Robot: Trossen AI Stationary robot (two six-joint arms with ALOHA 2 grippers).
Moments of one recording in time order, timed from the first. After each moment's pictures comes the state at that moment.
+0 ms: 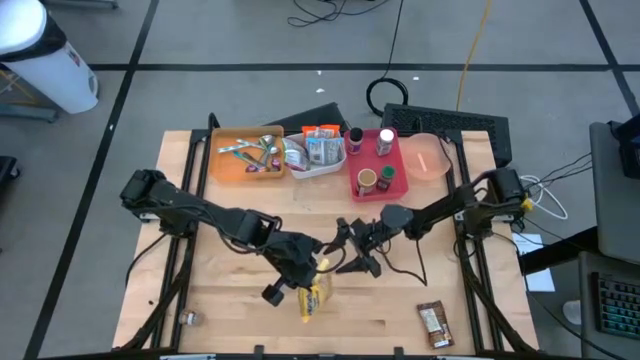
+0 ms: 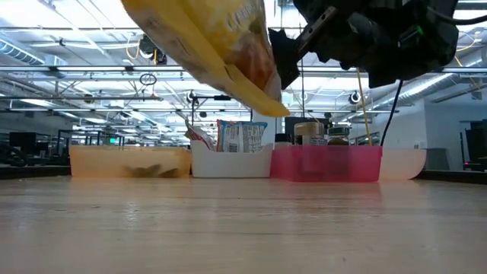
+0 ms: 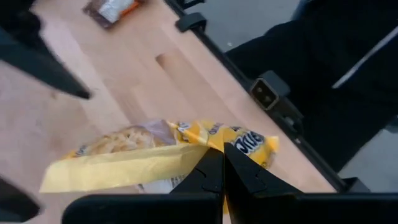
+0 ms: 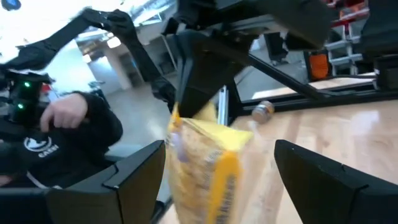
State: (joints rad) left arm -0.33 1.68 1.43 -0.55 0.31 0.18; right arm 0.14 1.73 0.65 1.16 -0.42 0.37
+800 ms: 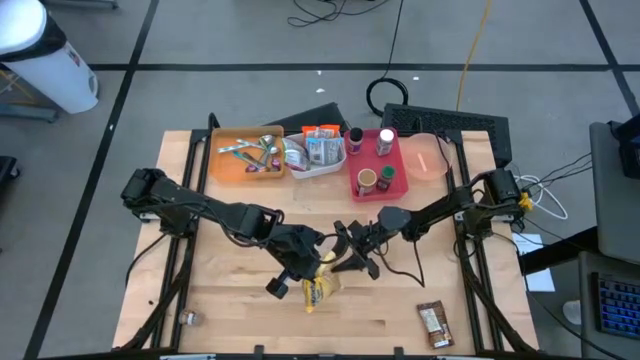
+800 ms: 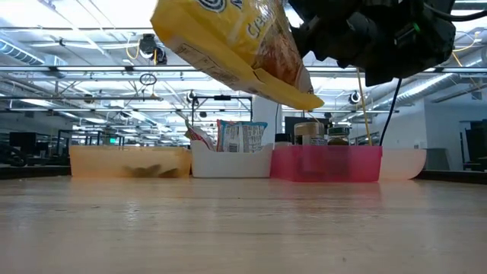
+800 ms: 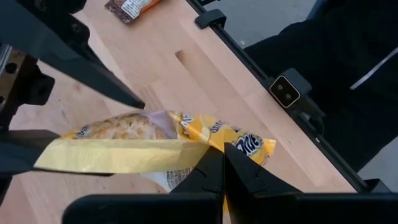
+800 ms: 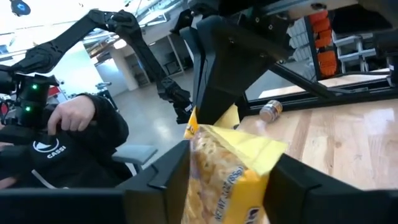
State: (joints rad) left arm -0.29 1.68 1.43 -0.55 0.29 0.21; right arm 0.15 1.77 0.68 1.19 -0.44 0.41
